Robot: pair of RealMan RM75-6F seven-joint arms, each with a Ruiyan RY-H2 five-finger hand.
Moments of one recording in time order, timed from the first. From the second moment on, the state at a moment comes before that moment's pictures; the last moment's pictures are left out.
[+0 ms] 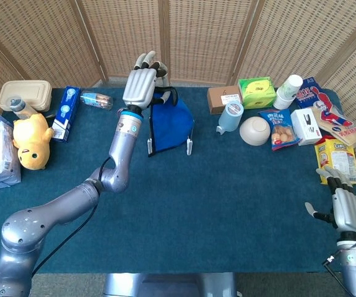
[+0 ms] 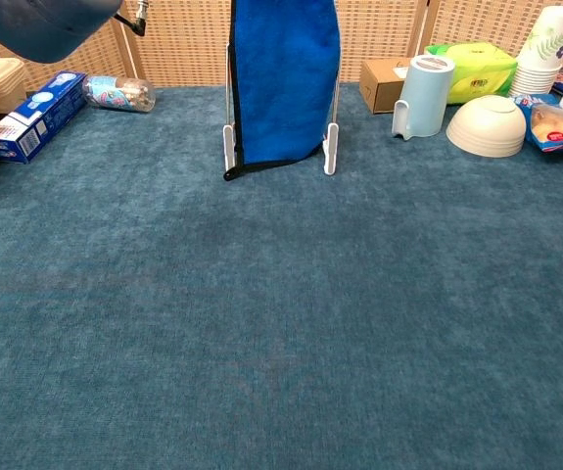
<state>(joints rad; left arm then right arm) -1.33 -1.80 -0.55 -0.73 0.86 0.85 0.13 0.16 -1.11 0.18 -1.80 -1.17 1.32 0.07</state>
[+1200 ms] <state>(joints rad) -1.50 -2.03 -0.49 -0.21 0.97 0.64 0.07 0.16 -1.09 0.20 -1.81 -1.13 1.31 0.05</state>
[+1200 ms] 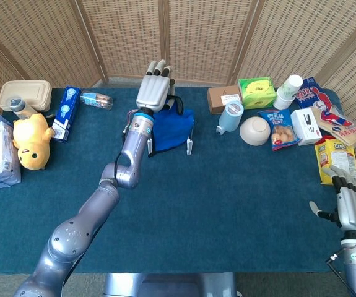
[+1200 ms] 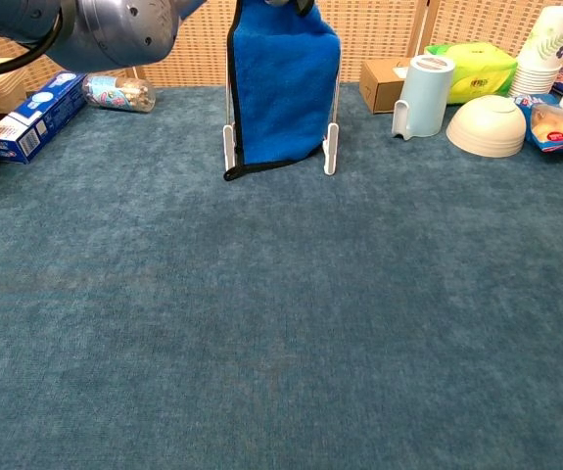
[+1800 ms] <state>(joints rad) -1.47 -2.00 -0.50 -0.25 0.99 0.73 0.05 0.15 -1.07 0.20 -1.82 -1.15 1.33 0.06</state>
